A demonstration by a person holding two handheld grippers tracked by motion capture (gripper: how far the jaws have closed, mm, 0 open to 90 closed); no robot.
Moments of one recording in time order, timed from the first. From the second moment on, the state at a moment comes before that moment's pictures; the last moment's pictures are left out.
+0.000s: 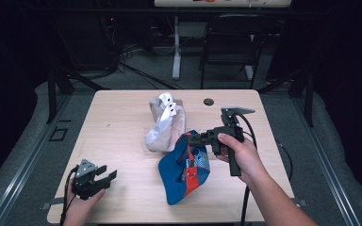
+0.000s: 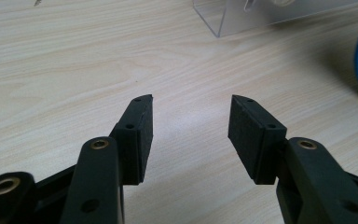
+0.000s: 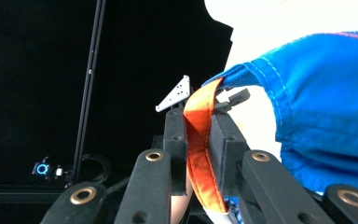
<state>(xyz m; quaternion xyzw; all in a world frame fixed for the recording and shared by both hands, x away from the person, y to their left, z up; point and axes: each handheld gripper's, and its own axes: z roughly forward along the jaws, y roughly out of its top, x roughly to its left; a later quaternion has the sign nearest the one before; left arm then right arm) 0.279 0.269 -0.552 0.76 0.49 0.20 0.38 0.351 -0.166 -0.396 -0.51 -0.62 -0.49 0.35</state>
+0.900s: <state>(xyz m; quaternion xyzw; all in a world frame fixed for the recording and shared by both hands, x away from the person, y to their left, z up) 0.280 0.266 -0.553 0.76 0.48 0.19 0.38 0.353 -0.208 -0.358 -0.54 -0.59 -0.52 0.31</state>
